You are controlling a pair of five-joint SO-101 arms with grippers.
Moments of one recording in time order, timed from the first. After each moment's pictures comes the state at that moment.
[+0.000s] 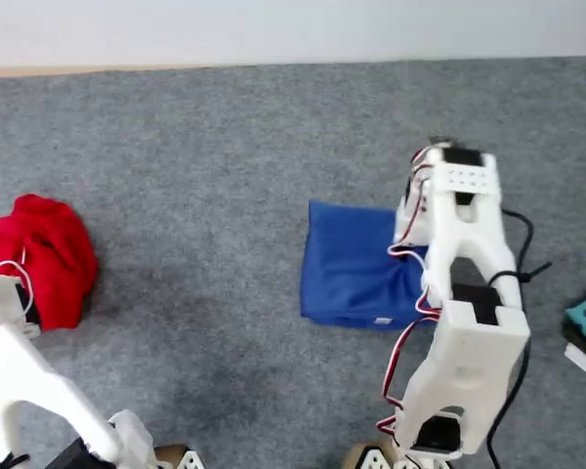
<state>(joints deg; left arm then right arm) -48.4 -25.5 23.8 96.6 -10.9 4.9 28.4 -13.9 87.1 -1.5</state>
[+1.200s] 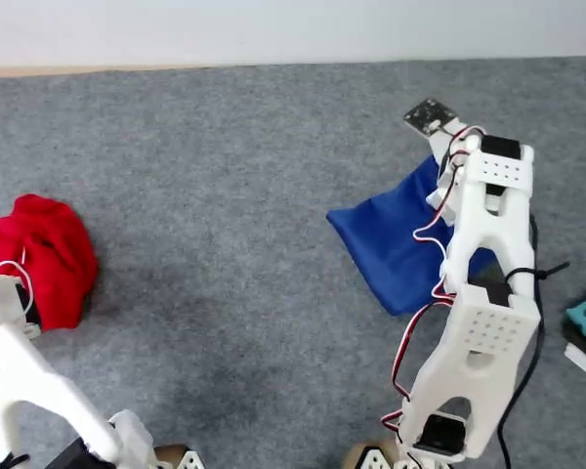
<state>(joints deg) -48.4 -25.5 23.8 96.6 -10.9 10.4 37.1 -27.4 72.5 49.3</state>
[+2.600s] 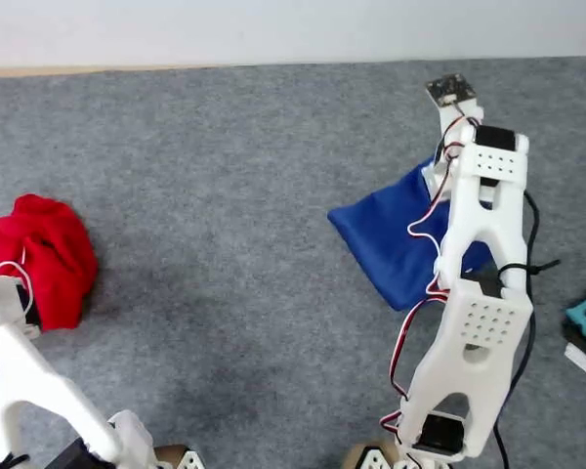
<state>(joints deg) -48.4 -25.5 23.8 96.6 -12.7 8.7 41.1 -35.5 72.7 27.0</state>
